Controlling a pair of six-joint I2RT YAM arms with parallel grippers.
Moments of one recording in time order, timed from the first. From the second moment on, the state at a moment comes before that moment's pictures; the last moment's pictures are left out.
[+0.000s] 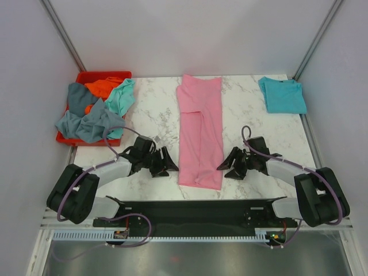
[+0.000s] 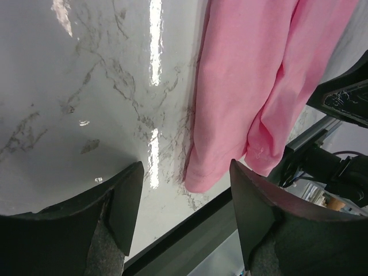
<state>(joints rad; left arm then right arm) -0.46 1.34 0.49 -0.07 0.46 -0.79 0.25 1.31 0.43 -0.16 -0.56 0.89</state>
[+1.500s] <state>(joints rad) -0.59 1.47 0.52 -0.03 0.51 -0.85 0.39 1.27 0.40 -0.18 -0.53 0.85</state>
